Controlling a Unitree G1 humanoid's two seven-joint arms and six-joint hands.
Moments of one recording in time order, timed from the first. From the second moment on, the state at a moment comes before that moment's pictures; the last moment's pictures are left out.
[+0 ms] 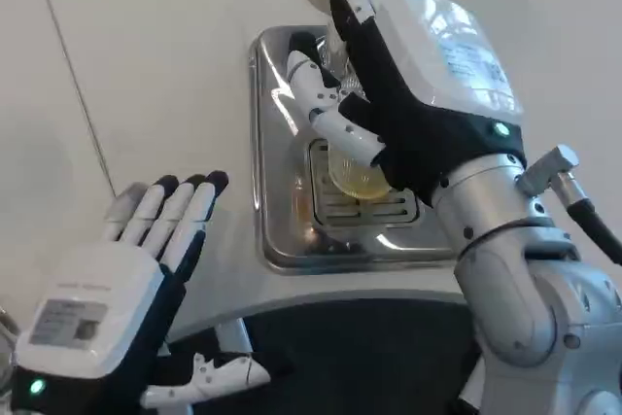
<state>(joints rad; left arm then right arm) 0.21 0.49 -0.01 -0.35 0.86 -0.22 0.19 -0.60 -0.08 0.47 -0.56 -1.17 0.65 0.48</state>
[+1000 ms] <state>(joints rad) -0.10 0.41 -0.14 -0.12 0.94 -0.10 0.22 -0.60 0.01 0.39 -0.60 -1.29 0.59 0.65</state>
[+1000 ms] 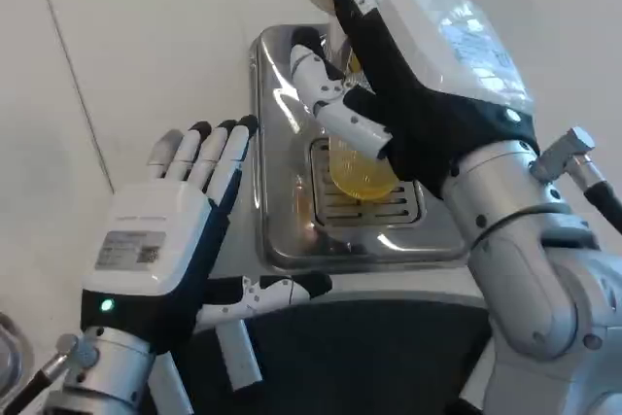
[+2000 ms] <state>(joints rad) -0.13 0.39 -0.20 -0.09 0.95 -0.07 0.23 -0.26 0.07 0.25 -0.76 -1.07 0.51 0.29</state>
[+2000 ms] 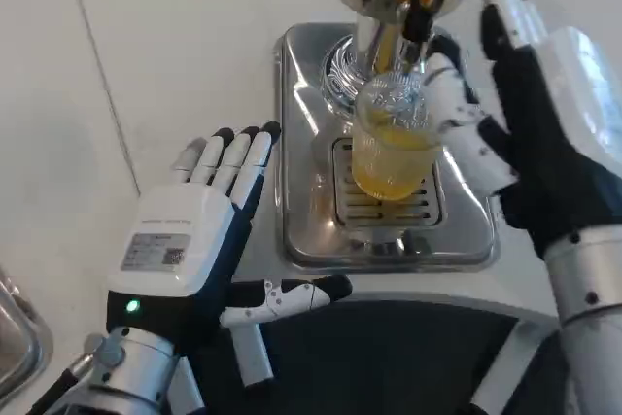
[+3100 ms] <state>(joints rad) -0.29 0.35 -0.23 0.08 0.84 -0.12 0.31 0.40 -0.29 0.10 -0.90 -0.72 -0.05 0.08</state>
